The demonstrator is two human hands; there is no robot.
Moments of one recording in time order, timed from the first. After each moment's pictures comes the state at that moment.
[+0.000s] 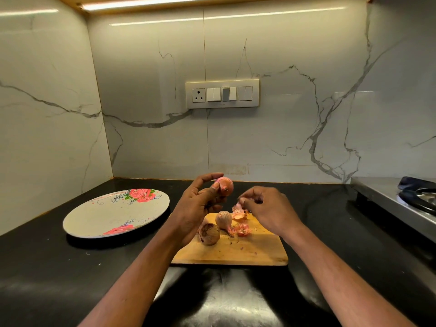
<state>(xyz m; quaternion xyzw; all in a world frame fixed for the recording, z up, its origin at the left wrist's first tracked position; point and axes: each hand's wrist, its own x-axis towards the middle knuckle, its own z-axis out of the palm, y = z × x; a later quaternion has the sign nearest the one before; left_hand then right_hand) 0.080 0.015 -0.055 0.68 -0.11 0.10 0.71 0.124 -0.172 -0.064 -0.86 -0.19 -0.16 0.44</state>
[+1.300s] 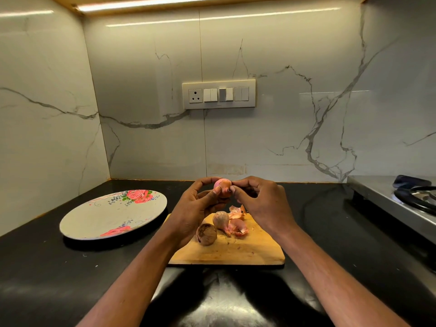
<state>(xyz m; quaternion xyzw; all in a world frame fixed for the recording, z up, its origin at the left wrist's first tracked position) 0.080 0.012 -0.055 0.65 -0.12 0.08 0.75 0.110 -0.162 -0.056 -0.79 -0.25 -0.29 0.48</state>
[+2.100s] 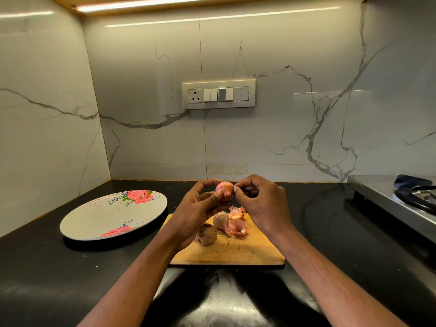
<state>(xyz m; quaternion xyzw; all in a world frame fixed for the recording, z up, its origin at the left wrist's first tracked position) 0.078 0.009 -0.056 0.65 -0.12 0.06 0.75 0.109 -0.157 -0.058 -0.78 -0.22 -0.32 0.50</state>
